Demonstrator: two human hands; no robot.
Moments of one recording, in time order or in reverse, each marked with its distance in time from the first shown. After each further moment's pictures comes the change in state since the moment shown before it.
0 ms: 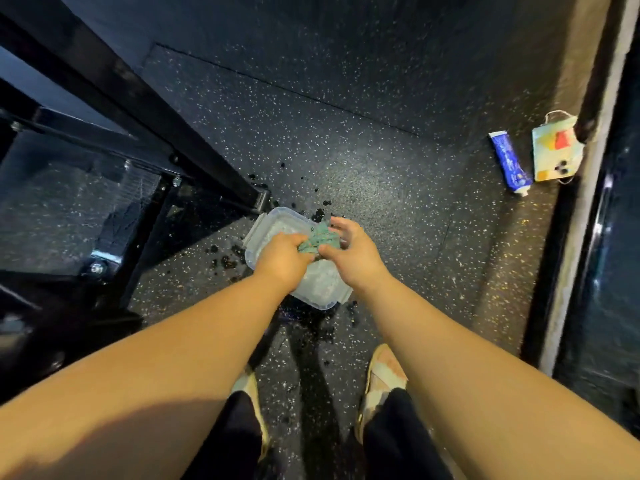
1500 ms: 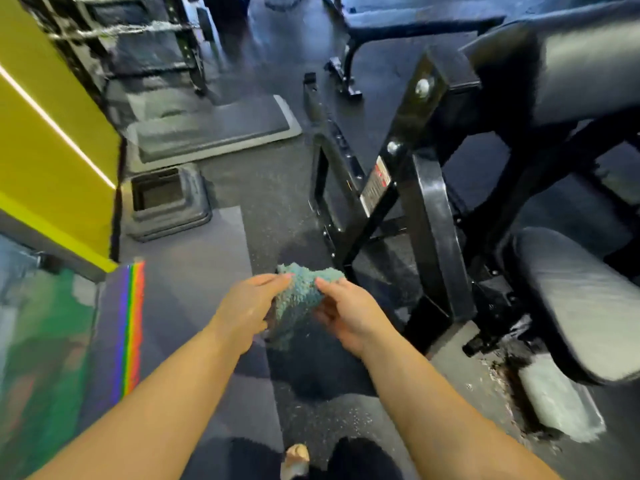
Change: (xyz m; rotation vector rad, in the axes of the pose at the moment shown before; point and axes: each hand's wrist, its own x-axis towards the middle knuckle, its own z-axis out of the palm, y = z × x) left_hand -0.864 -0.555 -0.334 -1.354 0.729 -0.320; right_hand -0.774 -0.120 0.653 -0.085 -0.808 0.045
